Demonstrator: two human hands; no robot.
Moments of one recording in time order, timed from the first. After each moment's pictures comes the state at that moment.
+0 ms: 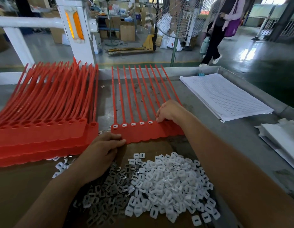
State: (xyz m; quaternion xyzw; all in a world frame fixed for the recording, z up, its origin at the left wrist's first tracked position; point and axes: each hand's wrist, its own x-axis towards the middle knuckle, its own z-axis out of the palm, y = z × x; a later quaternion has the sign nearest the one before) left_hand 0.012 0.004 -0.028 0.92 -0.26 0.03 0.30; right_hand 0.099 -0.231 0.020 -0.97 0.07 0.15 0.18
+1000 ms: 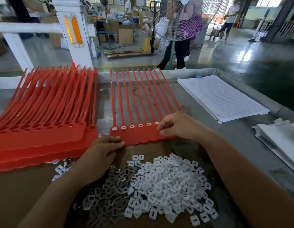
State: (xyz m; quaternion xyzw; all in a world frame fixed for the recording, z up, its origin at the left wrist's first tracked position) left_hand 0.012 0.008 -0.026 0.92 -0.25 0.03 0.30; right_hand 0.026 -0.251 0.026 -0.93 -0.09 0.07 0.34
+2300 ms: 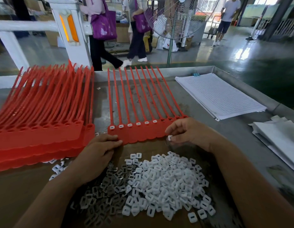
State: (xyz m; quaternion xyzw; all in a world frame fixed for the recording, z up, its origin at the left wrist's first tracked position) left_hand 0.014 0.009 -0.029 0.92 -0.25 0.02 0.29; right_hand -0.004 -0.273 0.013 -0.81 -0.01 0.15 0.57
